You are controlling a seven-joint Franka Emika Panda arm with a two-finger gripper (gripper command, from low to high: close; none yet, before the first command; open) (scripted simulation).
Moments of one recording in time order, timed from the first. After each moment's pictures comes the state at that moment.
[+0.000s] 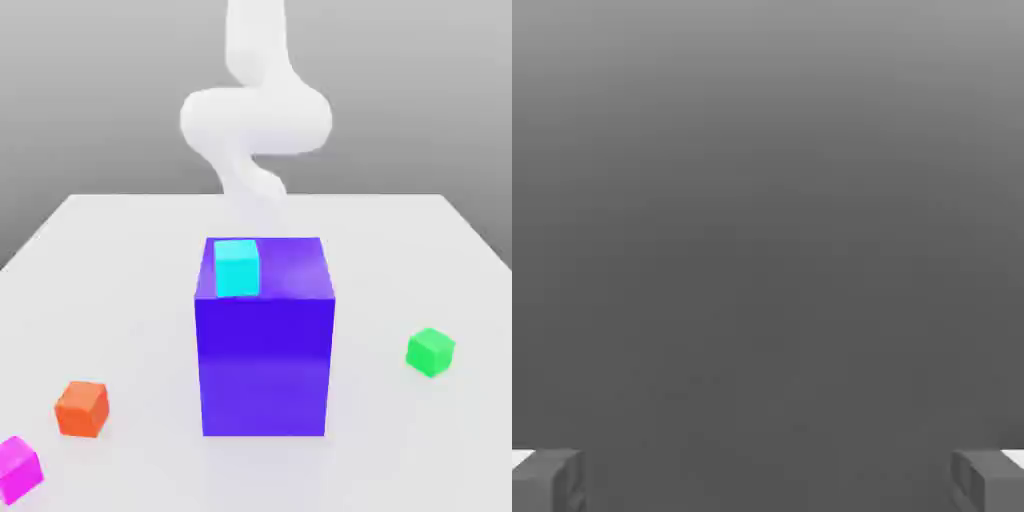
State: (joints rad) arm -0.01 -0.71 -0.03 -2.30 0.01 2.32 0.80
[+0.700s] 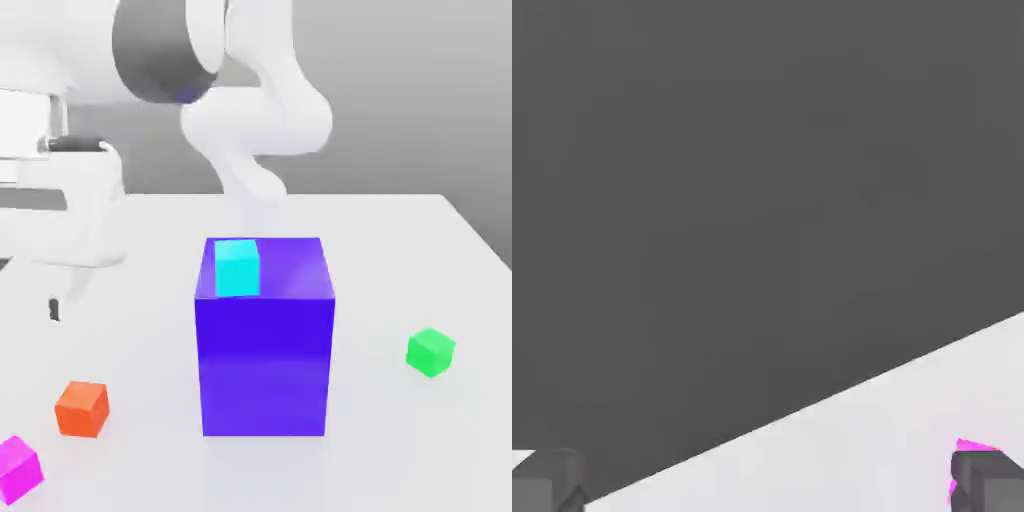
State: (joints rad) arm -0.16 0.06 -0.26 -2.27 0.17 2.53 0.73
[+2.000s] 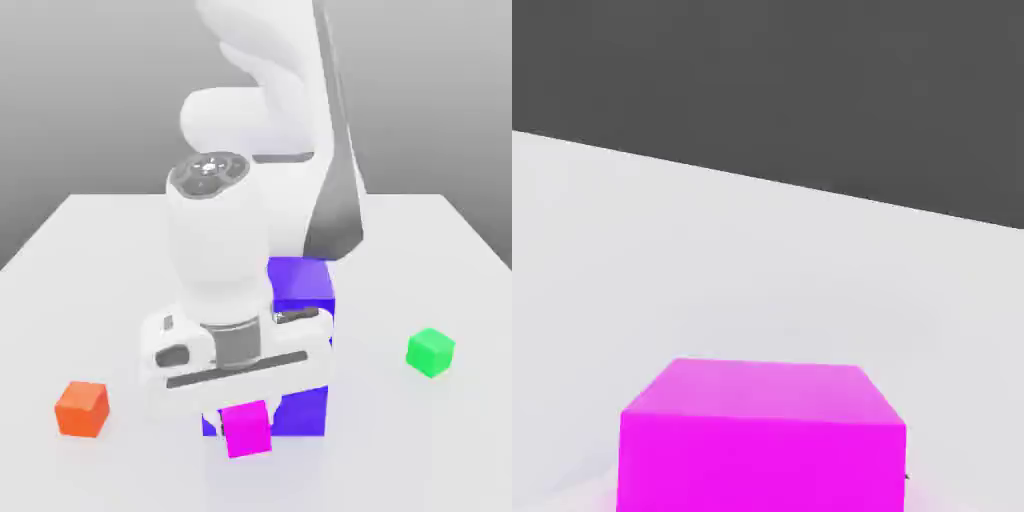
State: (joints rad) arm 0.01 0.10 0.11 -2.57 0.19 2.66 0.27
